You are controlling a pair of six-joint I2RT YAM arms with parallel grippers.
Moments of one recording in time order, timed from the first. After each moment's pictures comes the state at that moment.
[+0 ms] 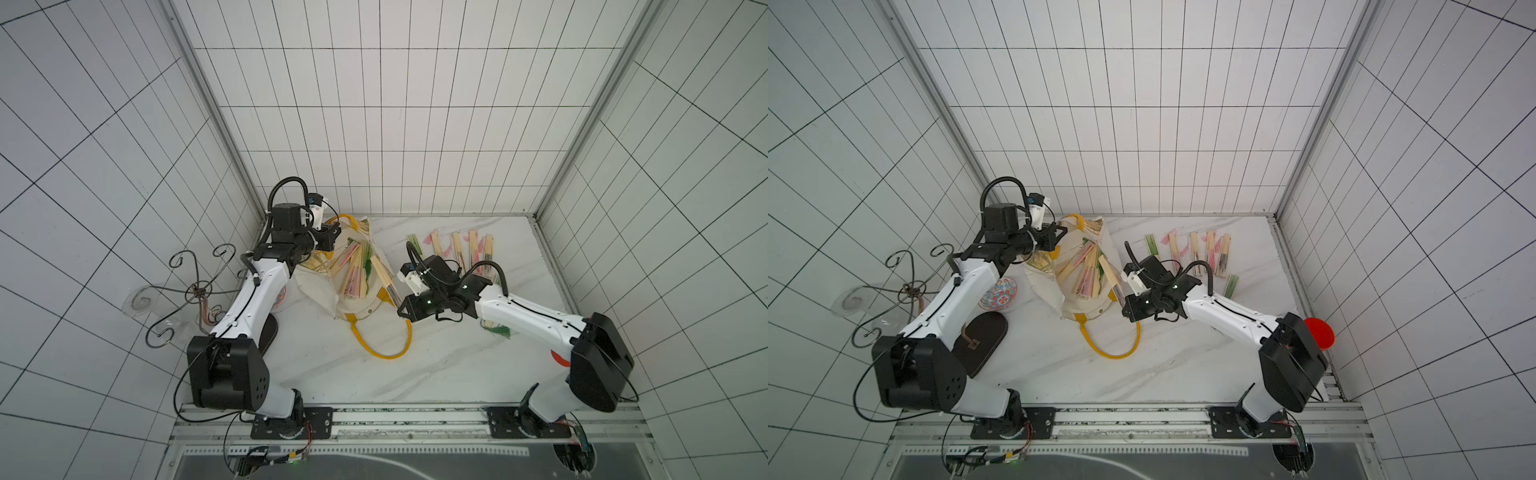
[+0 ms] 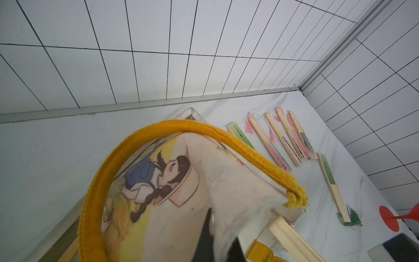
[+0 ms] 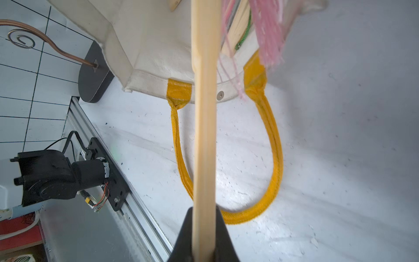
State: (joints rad) left arm -0.04 1.47 1.29 -0.36 0.52 -0.09; right arm 0.78 1.50 1.11 -0.52 -0.35 0.41
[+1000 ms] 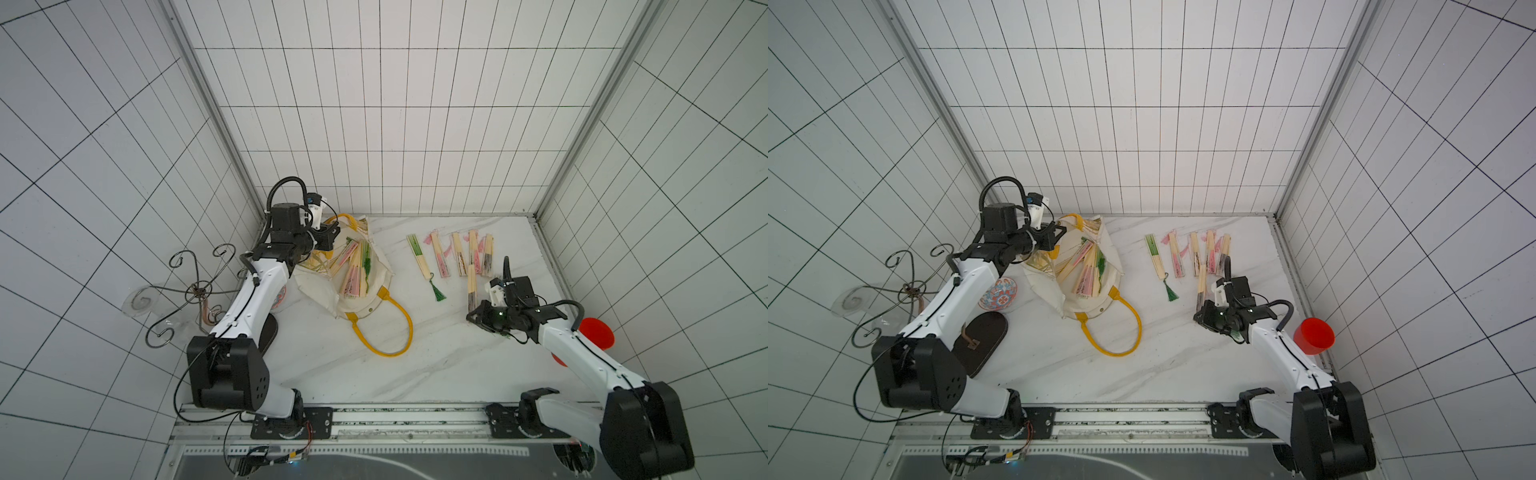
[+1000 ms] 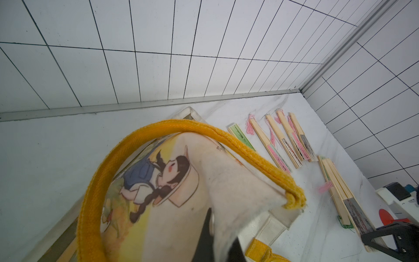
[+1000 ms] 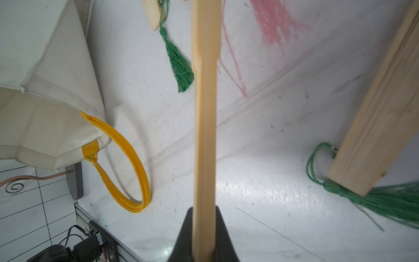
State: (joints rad) left arm -0.04 1.47 1.29 -0.35 0.52 -0.10; right arm 0.19 1.14 0.60 -0.48 -0.45 0.54
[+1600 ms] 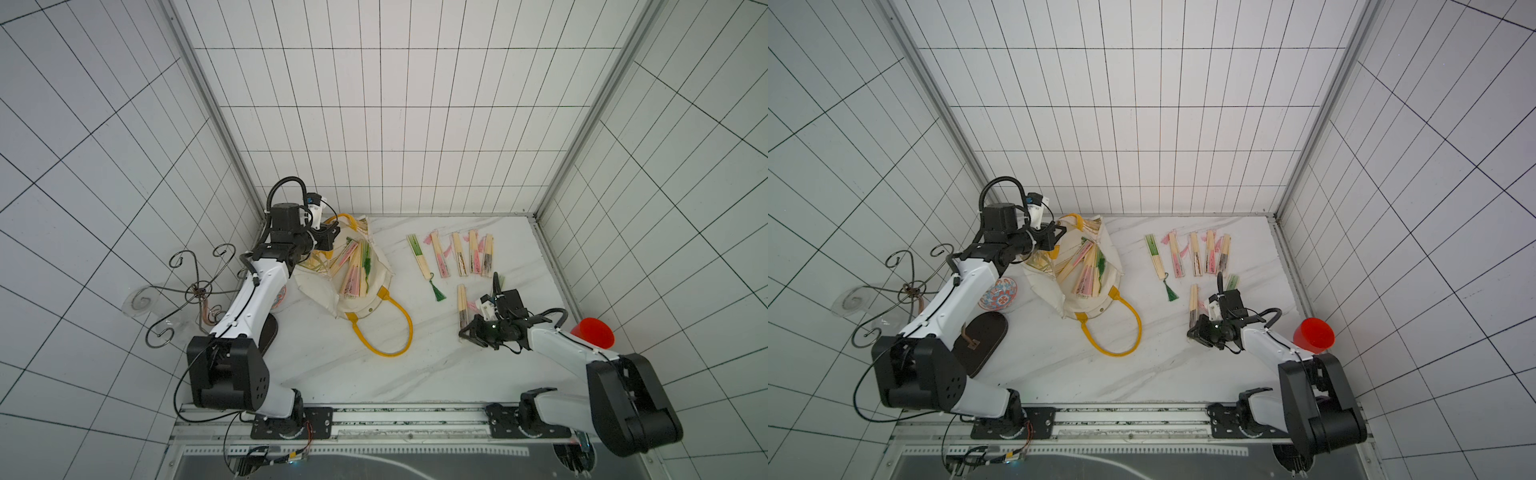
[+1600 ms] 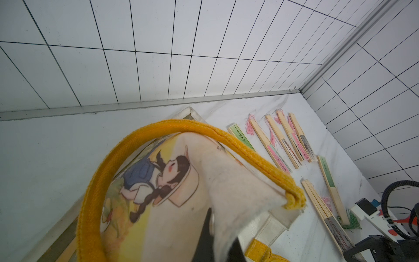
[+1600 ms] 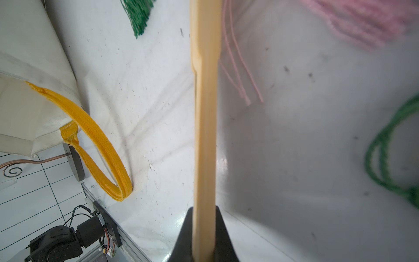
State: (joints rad) left arm -0.04 1.47 1.29 -0.35 0.52 -0.10; right arm 0.22 1.27 0.46 -0.30 -0.54 0.58
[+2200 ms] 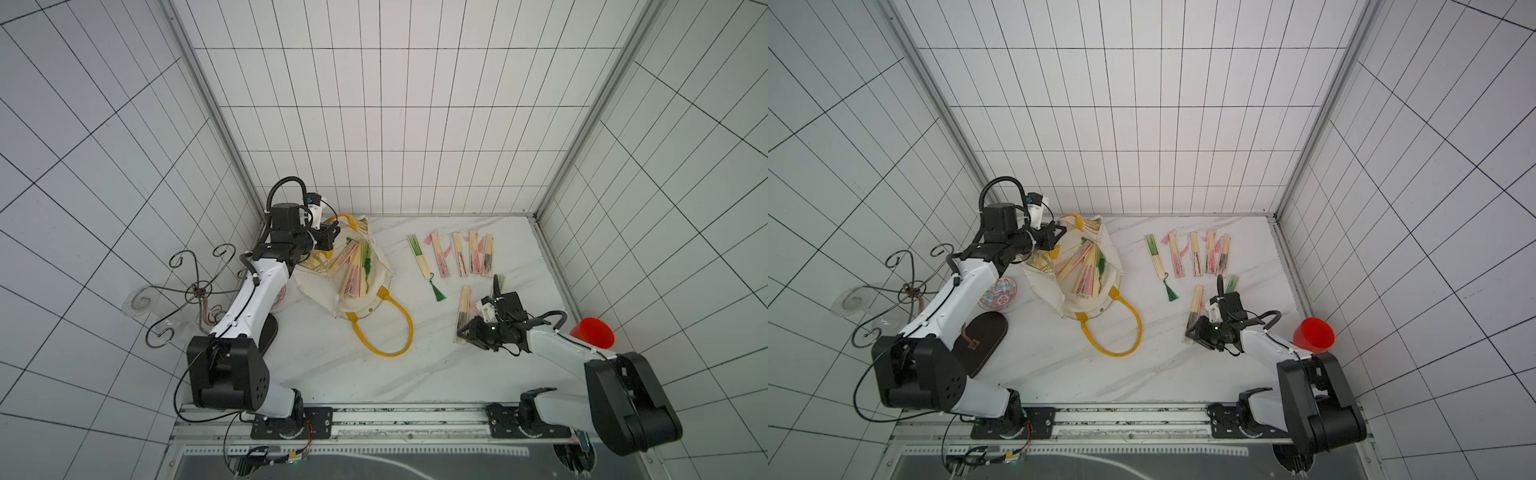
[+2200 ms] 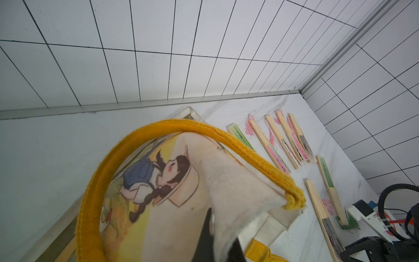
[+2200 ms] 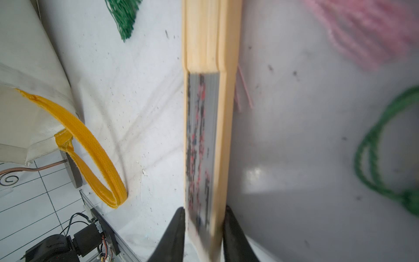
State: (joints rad) left arm -0.04 1.47 1.29 -0.35 0.53 -0.11; right arm 0.22 1.26 0.43 -0.27 -0.49 0.60
